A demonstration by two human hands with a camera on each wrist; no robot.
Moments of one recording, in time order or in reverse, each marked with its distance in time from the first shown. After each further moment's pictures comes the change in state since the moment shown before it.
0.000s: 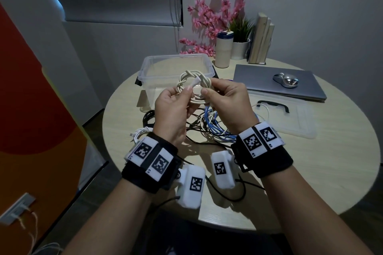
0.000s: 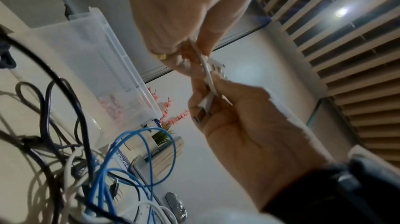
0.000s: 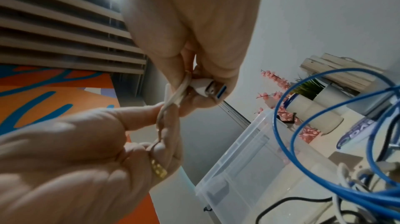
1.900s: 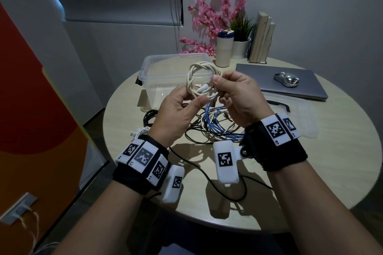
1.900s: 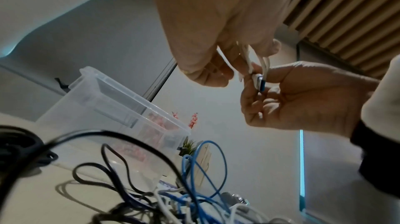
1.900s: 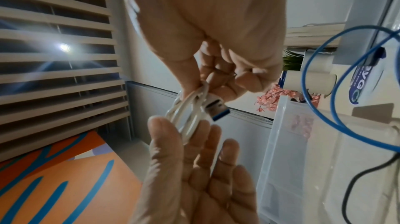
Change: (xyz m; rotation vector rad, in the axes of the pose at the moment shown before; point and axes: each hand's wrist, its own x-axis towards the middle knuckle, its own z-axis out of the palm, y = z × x) left_hand 0.004 -0.002 -0.022 0.444 -0.450 0.312; right_hand 0.011 -0.019 -0.013 0.215 0.099 0.354
